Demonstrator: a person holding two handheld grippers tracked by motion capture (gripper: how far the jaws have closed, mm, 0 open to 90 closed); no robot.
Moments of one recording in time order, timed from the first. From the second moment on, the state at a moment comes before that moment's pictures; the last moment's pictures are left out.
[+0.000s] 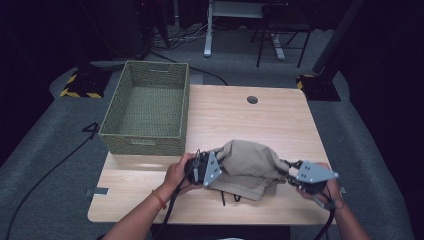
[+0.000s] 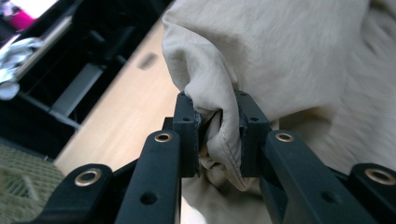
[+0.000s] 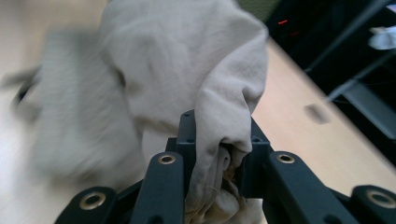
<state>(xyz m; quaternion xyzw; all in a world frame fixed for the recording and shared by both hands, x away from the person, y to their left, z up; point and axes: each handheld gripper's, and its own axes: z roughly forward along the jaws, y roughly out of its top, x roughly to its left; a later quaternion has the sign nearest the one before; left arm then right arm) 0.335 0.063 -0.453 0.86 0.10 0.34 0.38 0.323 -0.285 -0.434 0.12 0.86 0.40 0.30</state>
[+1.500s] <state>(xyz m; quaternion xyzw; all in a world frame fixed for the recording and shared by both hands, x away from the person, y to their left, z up) 0.375 0.068 -0.430 0.87 0.17 0.14 0.43 0.330 -0.279 -0.416 0.23 0.83 0.45 0.23</state>
